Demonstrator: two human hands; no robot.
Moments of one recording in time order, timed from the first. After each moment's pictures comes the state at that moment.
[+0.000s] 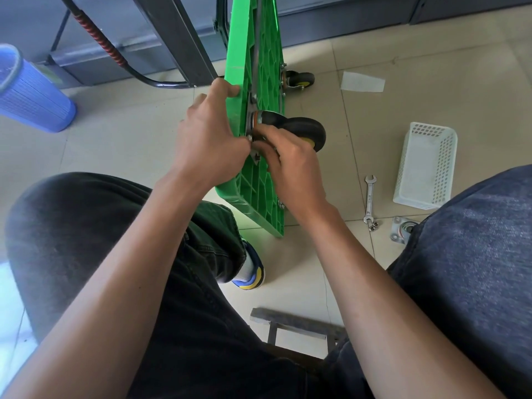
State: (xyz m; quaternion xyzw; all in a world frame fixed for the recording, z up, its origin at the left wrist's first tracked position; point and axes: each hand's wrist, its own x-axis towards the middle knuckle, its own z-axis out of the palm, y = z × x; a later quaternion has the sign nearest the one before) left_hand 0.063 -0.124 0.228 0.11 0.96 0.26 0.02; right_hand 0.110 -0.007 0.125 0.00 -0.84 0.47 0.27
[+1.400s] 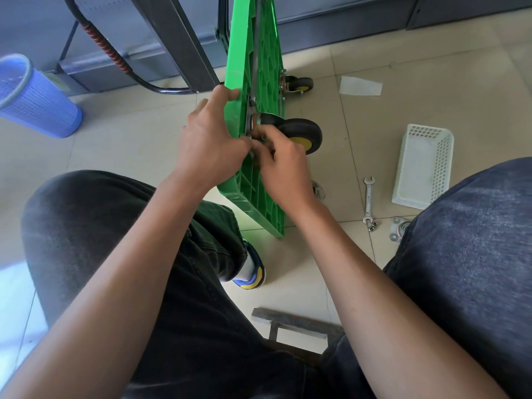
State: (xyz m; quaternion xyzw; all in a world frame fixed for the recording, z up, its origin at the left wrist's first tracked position) left_hand 0.066 -0.127 0.222 0.13 0.95 0.29 0.01; right_hand 0.111 -0.017 0.133 -0.07 -0.81 0.56 0.18
